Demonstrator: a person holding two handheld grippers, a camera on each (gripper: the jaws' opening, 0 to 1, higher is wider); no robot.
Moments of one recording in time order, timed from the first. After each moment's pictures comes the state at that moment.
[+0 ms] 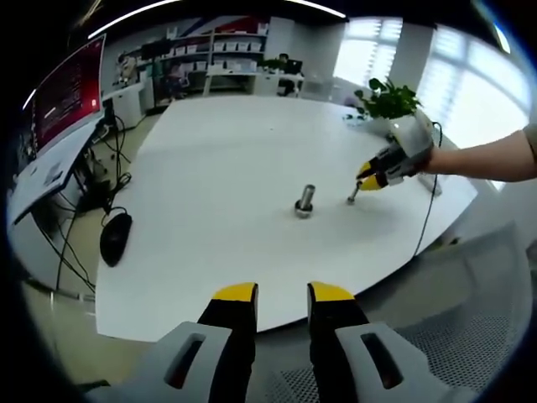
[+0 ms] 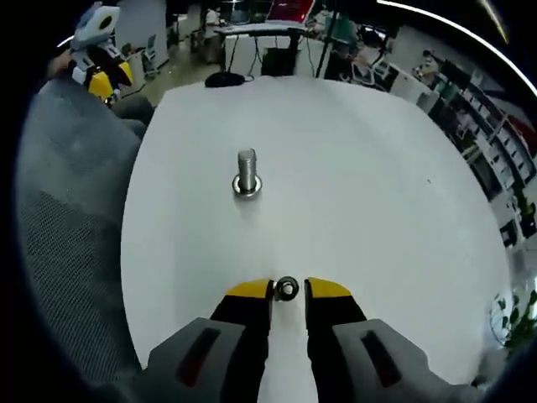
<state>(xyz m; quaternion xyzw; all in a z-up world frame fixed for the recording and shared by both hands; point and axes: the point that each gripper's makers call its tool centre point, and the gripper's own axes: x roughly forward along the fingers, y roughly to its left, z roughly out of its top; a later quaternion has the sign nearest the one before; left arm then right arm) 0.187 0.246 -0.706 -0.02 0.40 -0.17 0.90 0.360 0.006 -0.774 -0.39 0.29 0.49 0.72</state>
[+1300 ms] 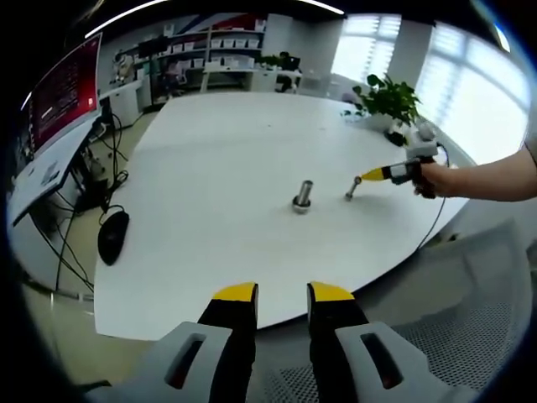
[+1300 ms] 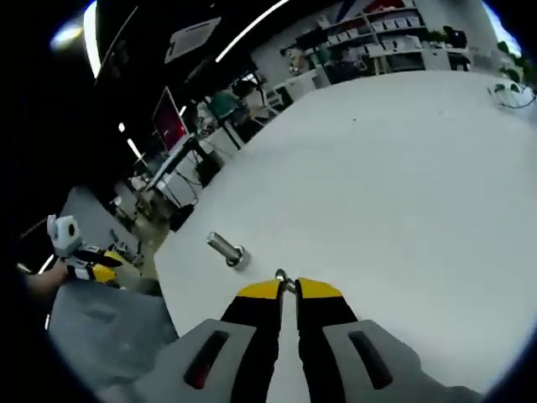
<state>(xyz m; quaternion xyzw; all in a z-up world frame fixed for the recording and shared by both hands) 0.185 0.243 -0.709 -0.02 0.41 -0.17 0.90 0.360 -0.018 -0.777 0.13 0.40 0.37 0.83</state>
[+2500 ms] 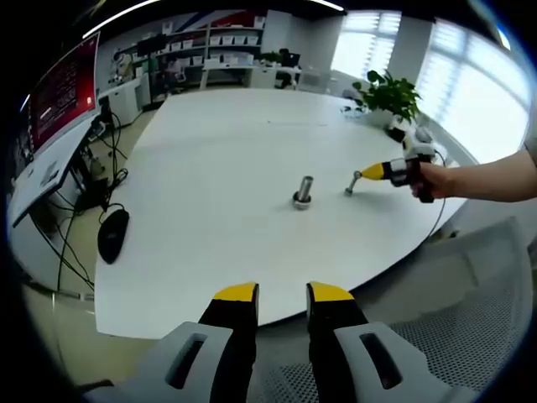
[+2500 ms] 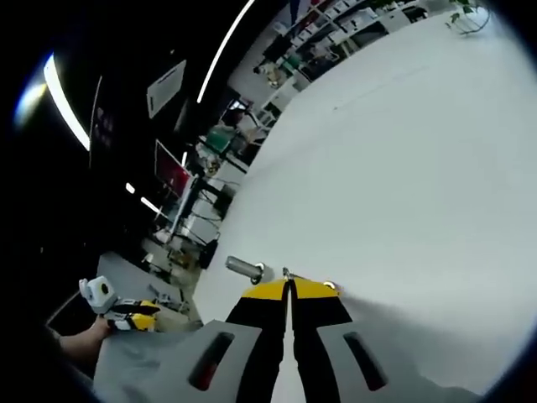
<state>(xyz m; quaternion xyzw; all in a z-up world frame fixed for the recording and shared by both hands) 0.183 0.244 -0.711 -0.01 0.42 -0.17 0.89 0.357 -0.012 -0.773 0.29 0.41 0.36 0.79</state>
